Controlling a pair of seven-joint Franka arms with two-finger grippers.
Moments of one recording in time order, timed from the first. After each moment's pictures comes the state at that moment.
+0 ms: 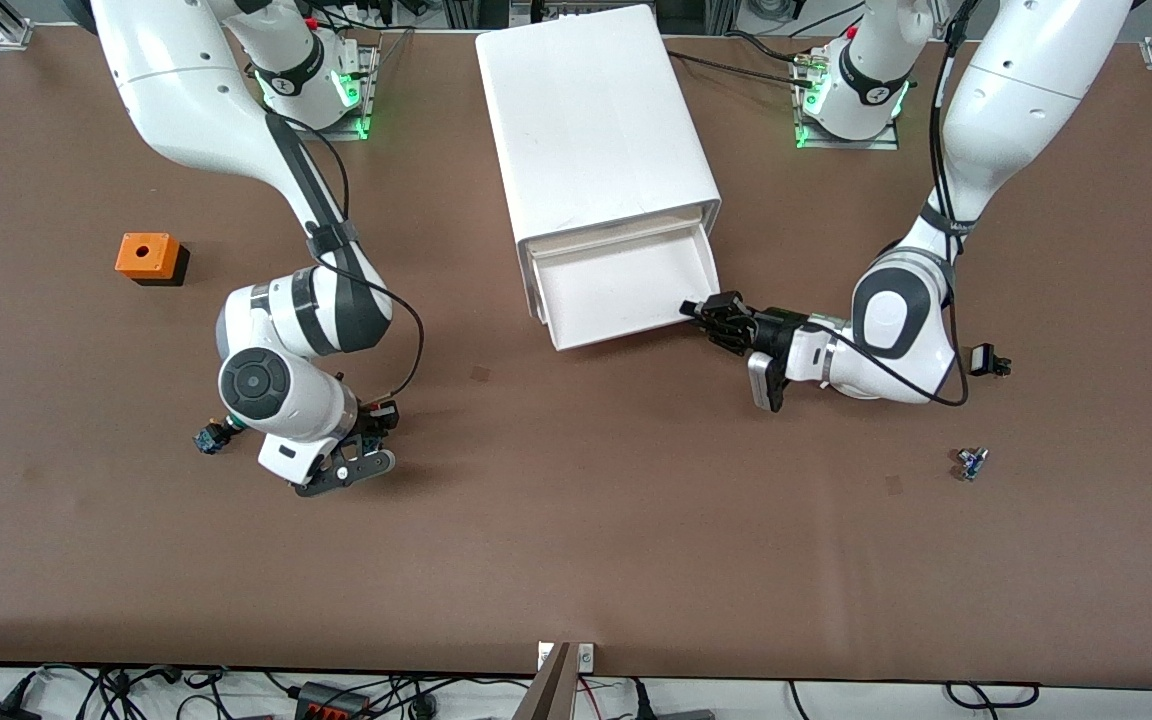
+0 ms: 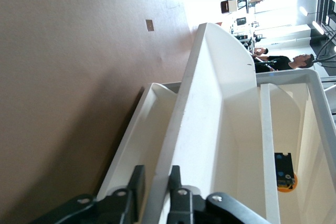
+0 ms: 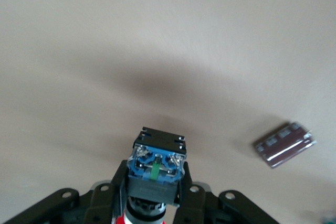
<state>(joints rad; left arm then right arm) 0.00 0.63 -0.24 -1.83 -1.04 1.84 0.94 0.35 0.74 -0.04 -1.36 0.04 2.07 -0.06</state>
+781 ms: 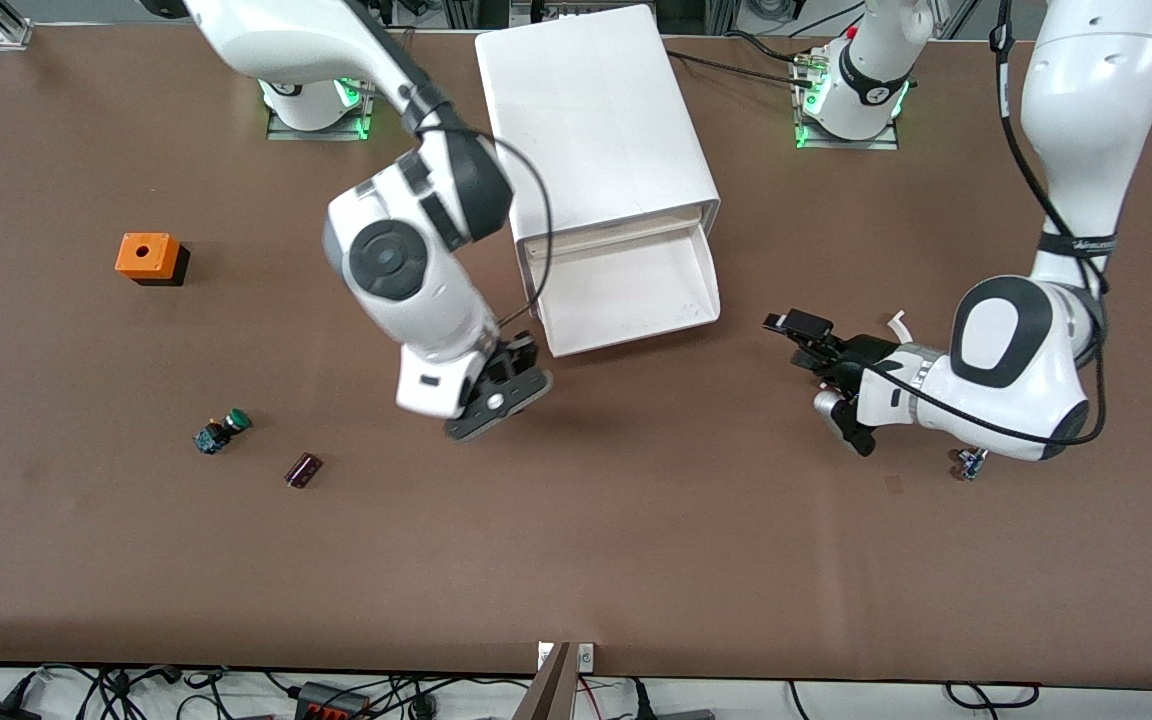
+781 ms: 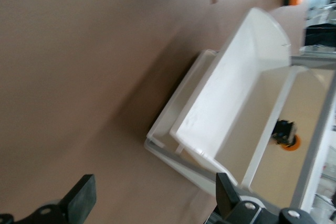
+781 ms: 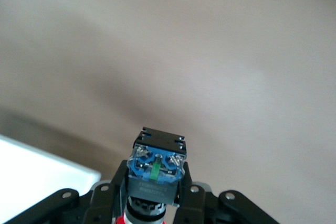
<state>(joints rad) 0.07 0.62 -0.23 -1.45 -0.51 1.54 0.48 0.60 0.70 0.00 -1.15 0.10 1.98 0.03</state>
